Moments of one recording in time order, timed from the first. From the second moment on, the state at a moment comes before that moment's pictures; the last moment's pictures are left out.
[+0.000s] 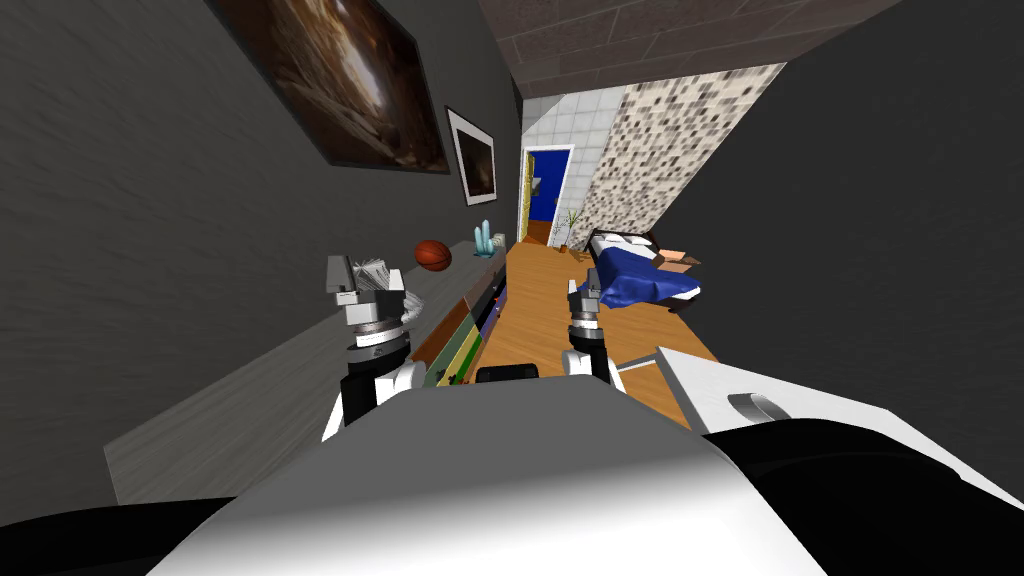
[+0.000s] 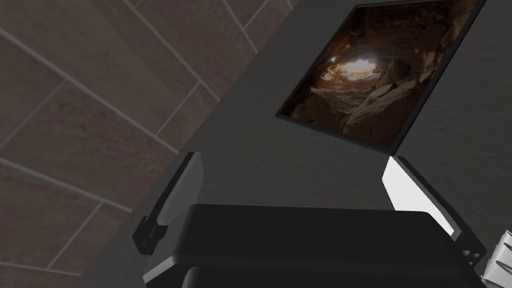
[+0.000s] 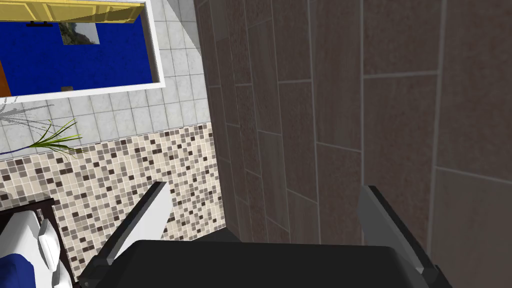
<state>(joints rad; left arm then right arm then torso) 0.54 0.04 0.03 -2.40 0.00 -0.48 -0.03 0.53 0.04 0.06 -2.22 0.08 -0.44 -0.02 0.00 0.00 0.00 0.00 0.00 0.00</state>
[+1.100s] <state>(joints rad) 0.54 0.06 0.03 -2.39 0.00 -0.48 -0.03 0.53 0.04 0.06 -2.22 0.08 -0.44 -0.02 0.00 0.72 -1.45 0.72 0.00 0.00</state>
